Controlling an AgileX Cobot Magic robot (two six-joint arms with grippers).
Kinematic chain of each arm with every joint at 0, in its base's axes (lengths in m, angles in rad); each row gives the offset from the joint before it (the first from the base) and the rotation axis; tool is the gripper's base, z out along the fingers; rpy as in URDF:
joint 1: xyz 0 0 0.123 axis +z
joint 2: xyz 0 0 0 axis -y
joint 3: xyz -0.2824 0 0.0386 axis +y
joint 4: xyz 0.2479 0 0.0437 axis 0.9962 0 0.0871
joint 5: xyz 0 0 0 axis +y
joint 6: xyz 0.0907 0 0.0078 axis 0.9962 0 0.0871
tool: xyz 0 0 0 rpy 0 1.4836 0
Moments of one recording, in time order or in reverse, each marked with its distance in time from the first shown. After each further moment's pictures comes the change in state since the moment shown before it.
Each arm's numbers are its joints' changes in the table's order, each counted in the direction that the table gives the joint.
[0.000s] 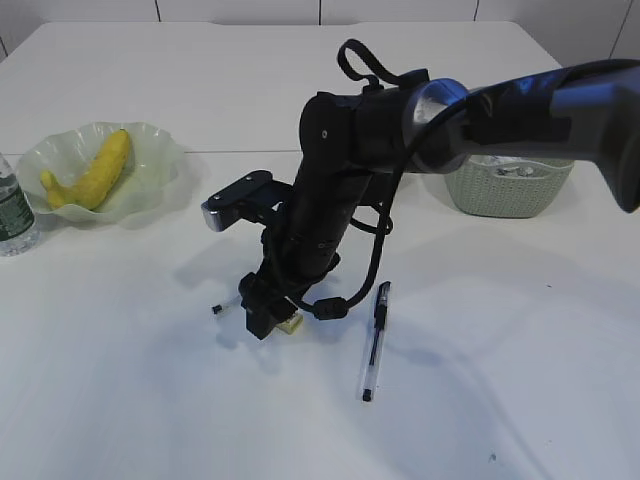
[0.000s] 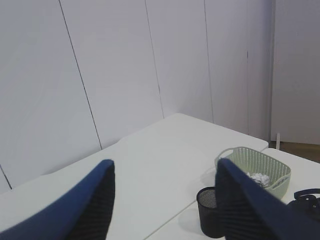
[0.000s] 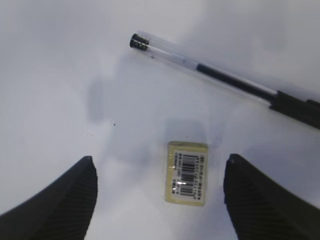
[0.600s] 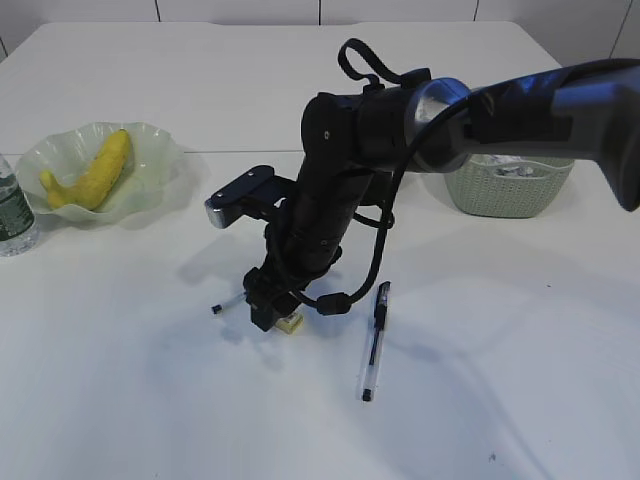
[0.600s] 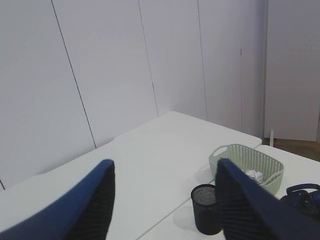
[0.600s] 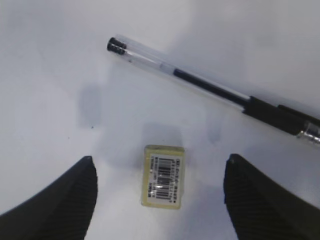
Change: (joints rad) left arm 0.000 0.000 0.000 0.002 0.023 0.000; right arm 0.000 0.000 0.000 -0.038 -0.033 -0.002
